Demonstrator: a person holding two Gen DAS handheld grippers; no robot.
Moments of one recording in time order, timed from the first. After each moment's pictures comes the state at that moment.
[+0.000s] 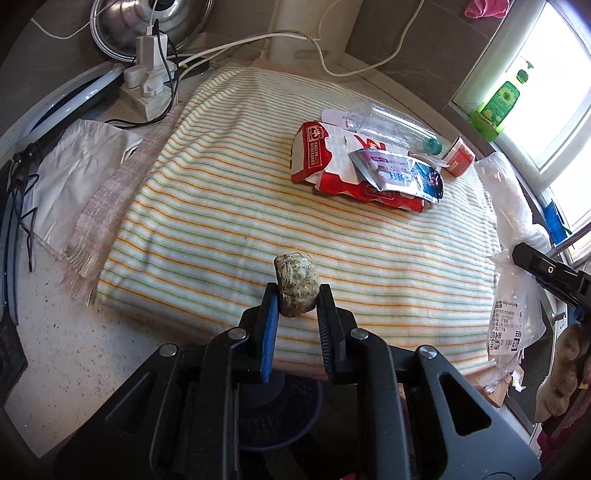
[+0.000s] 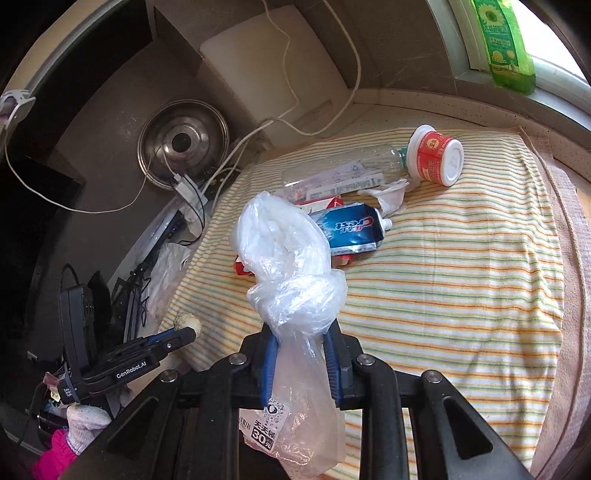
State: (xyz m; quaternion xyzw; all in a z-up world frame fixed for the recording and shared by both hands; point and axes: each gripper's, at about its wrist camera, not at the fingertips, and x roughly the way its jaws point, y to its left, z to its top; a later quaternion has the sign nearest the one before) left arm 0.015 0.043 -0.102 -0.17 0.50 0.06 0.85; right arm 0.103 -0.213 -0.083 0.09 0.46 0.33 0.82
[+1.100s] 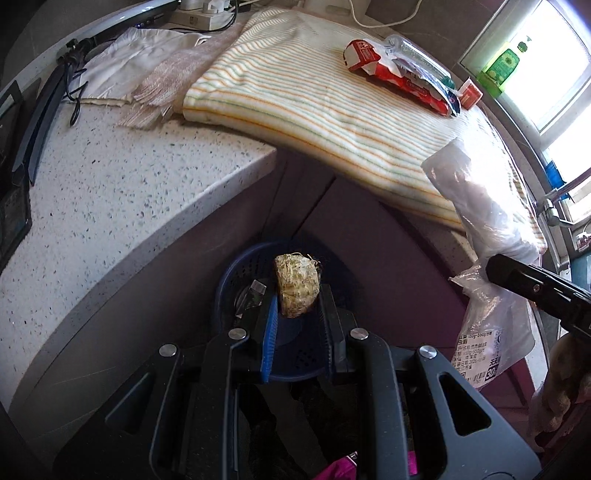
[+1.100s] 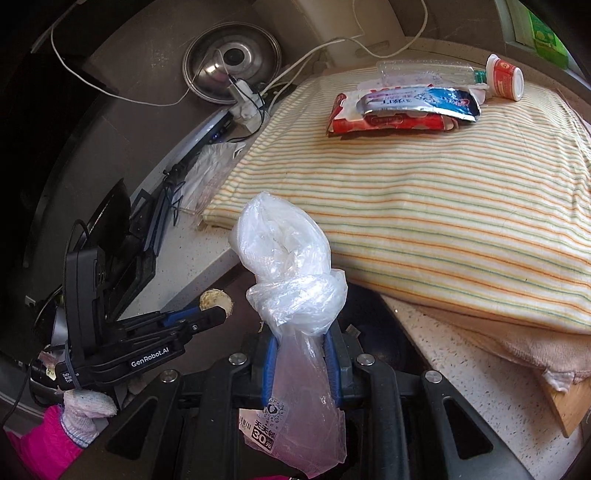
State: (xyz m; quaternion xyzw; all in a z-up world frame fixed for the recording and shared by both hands) left arm -0.113 0.063 -0.162 -0.19 0.55 0.05 0.82; right arm -0.037 -0.131 -0.138 0.03 0.51 0.36 0.78
